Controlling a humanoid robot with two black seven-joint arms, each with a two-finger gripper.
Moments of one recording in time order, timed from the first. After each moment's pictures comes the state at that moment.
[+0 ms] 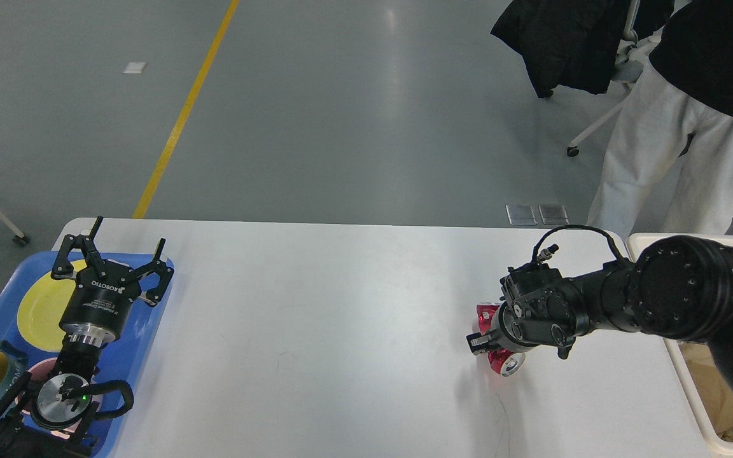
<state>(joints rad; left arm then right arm) -0.28 0.17 -1.47 -0.73 0.20 -0.64 -0.16 1.31 0.03 -1.13 0.86 -0.41 0.26 -0.10</state>
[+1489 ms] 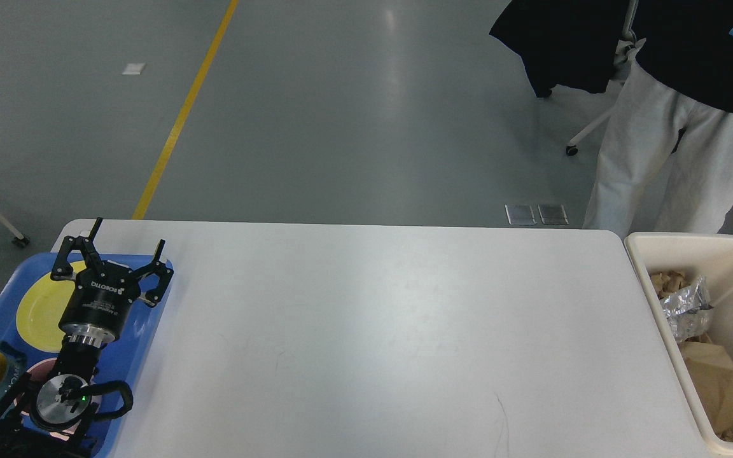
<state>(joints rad) -0.28 0.17 -1.47 -0.73 0.20 -0.64 -0.16 1.36 -0.72 -1.42 0.77 -0.19 0.45 0.05</state>
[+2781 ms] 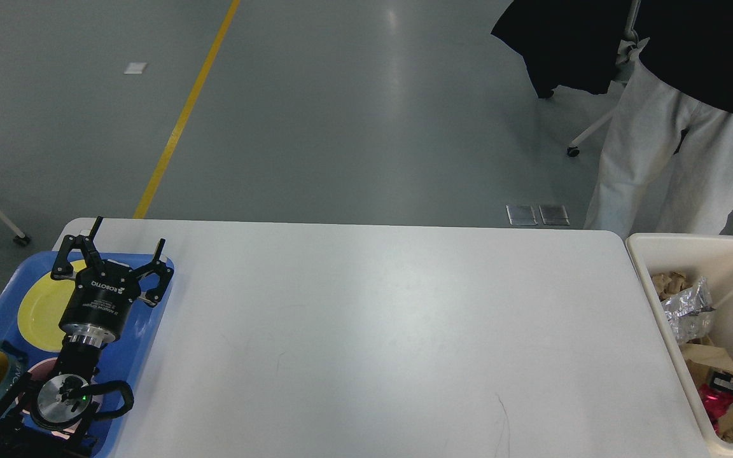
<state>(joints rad) -0.28 0.17 -1.47 -0.73 0.20 -0.64 -0.16 0.53 -0.41 -0.96 0.10 -0.18 -0.02 0.01</state>
